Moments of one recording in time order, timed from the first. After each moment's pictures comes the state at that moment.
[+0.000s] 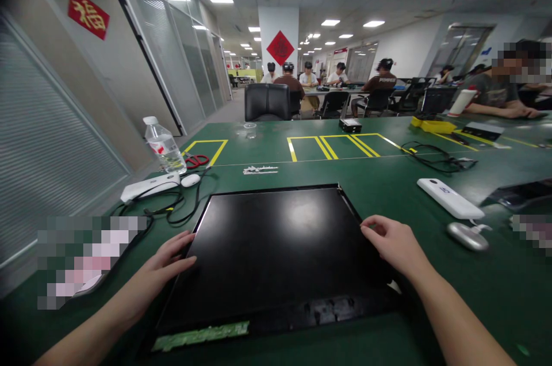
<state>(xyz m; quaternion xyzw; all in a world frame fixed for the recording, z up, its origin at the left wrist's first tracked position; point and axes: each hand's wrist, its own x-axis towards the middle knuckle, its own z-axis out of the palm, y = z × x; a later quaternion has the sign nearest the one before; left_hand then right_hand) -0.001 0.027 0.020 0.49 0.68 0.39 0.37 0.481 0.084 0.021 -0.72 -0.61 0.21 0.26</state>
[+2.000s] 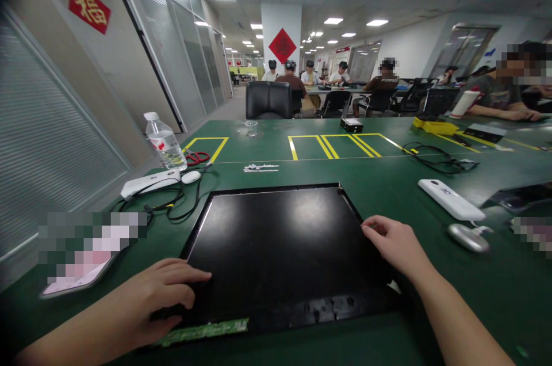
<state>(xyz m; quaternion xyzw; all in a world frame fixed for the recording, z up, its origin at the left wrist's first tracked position) -0.002 0.001 0.061 0.88 0.43 0.03 0.18 0.478 0.084 0.022 -0.71 -0.62 0.18 0.26</state>
